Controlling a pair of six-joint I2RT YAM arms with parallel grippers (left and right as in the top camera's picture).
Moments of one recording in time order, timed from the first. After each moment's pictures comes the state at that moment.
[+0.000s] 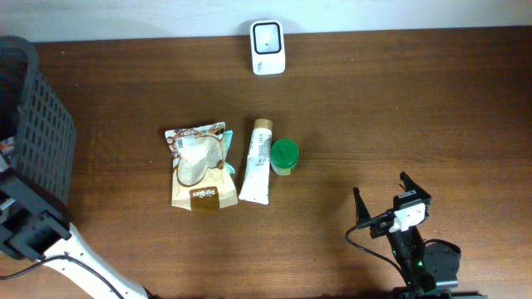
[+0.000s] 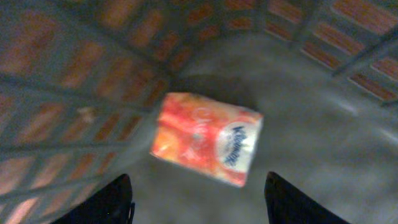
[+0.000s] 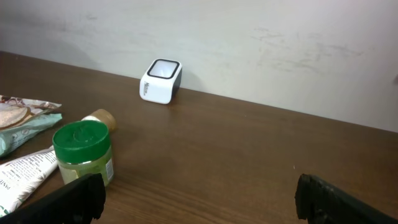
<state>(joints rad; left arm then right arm) 0.70 2.35 2.16 -0.83 -0.22 0.14 0.03 0.01 0.01 -0.05 -0.23 -0.11</state>
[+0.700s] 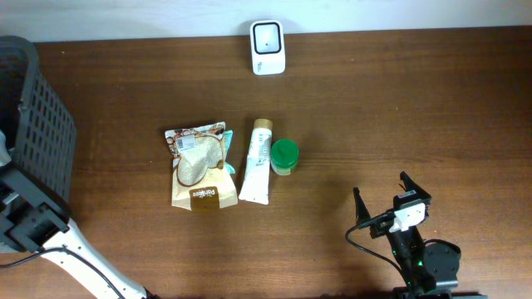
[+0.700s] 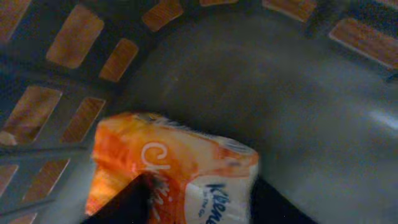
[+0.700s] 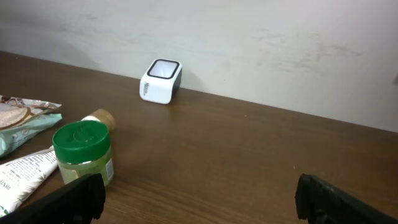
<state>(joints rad) 0.71 2.49 2.16 -0.71 -0.19 0.17 0.03 0.01 0.01 -0.05 -0.23 -0.11</state>
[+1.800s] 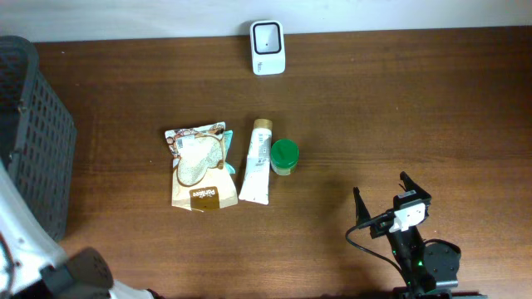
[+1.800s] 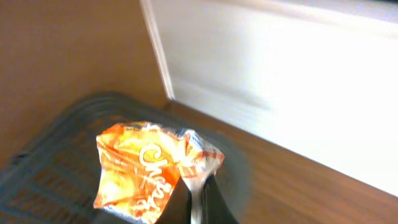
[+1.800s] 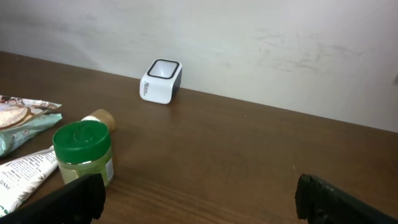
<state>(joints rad) 0.49 1.73 2.15 -0.84 -0.03 0.00 0.03 0.01 0.01 -0.05 -0.23 -0.11</state>
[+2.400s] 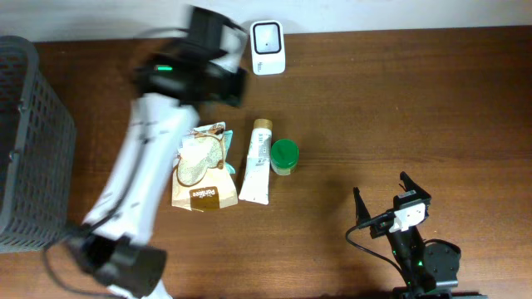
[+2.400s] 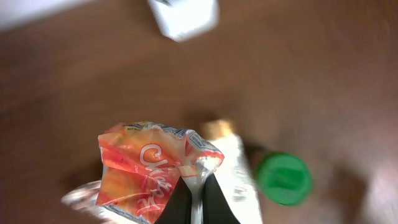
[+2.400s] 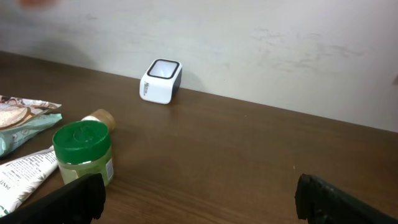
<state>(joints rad) -0.41 1.85 1.96 -1.10 -0.01 -0.02 0.03 0.01 0.01 -0.05 -0.23 -0.11</state>
